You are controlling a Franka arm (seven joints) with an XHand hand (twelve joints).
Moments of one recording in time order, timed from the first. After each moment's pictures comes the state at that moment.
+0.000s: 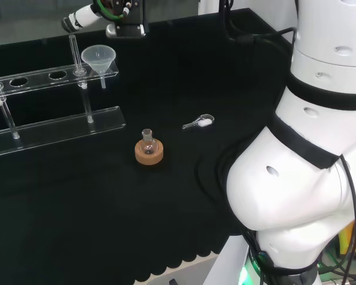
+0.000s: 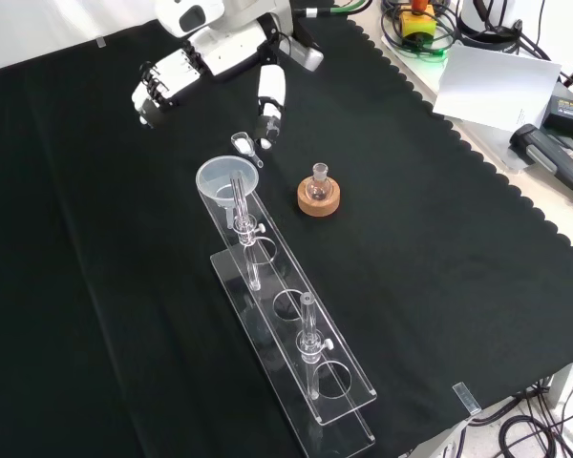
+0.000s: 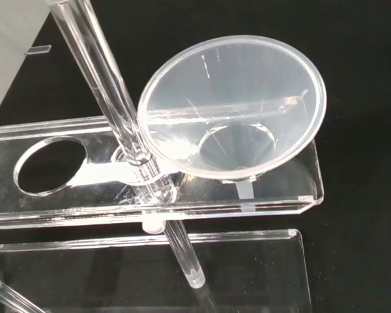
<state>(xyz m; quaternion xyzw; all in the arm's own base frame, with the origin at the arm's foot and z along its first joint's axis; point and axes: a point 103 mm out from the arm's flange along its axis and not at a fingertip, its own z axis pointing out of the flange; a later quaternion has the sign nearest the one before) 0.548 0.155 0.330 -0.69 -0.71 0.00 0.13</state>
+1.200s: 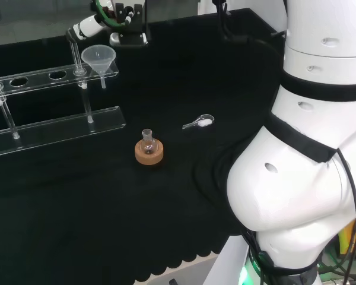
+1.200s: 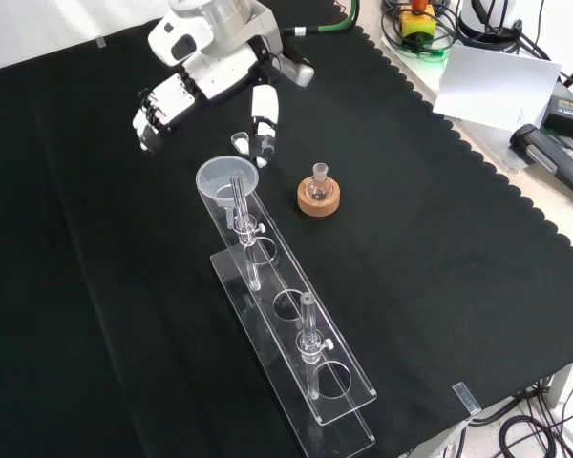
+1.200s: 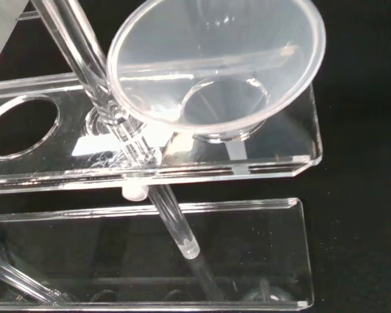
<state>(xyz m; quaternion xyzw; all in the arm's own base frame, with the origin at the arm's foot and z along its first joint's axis) 0.558 0.152 0.297 -0.69 -0.71 0.02 0.16</state>
